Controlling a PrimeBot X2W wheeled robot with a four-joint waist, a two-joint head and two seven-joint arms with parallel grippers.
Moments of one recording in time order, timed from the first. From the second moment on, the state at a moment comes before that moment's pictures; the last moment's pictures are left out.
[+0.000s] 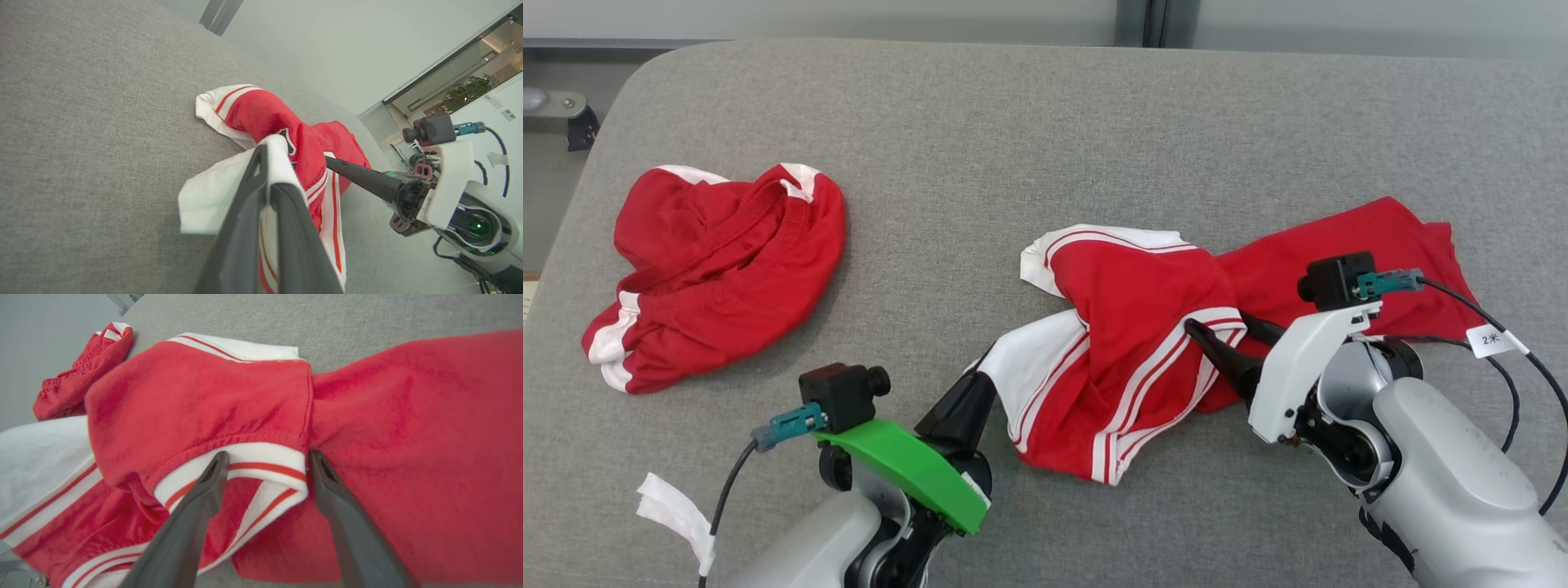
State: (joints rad) left arm -0.43 0.36 -0.91 0.23 -1.23 -0.06 -0.26; right arm -0.46 -0.30 0.46 0.39 0.76 0.13 0.30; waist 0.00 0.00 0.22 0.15
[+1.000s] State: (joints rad) left arm -0.49 0.20 -1.00 -0.14 -1.54 -0.13 0.03; right arm -0.91 -0.25 0.51 0.37 0.62 0.13 0.18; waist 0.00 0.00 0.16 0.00
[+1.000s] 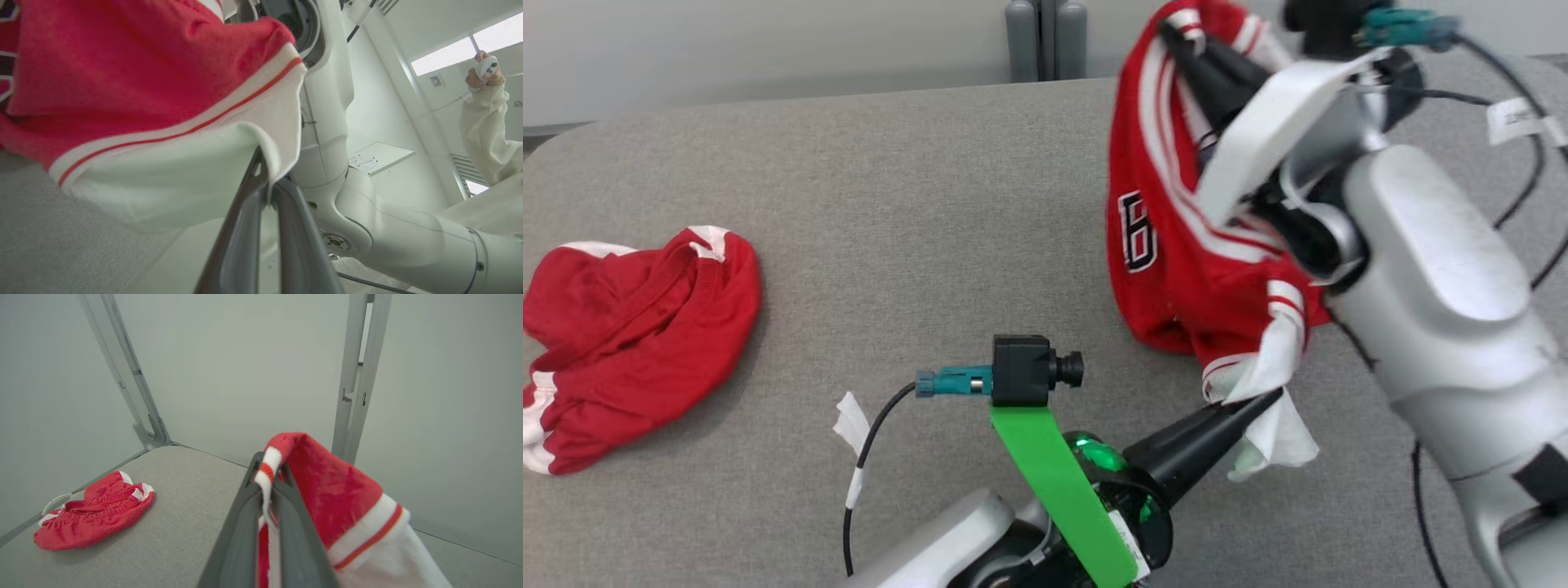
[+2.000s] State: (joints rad) left arm -0.23 0.32 -0.53 -0.05 -1.45 -0.13 -0.26; right arm -0.77 -0.57 0.77 0.80 0.71 0.13 -0.12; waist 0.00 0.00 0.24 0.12
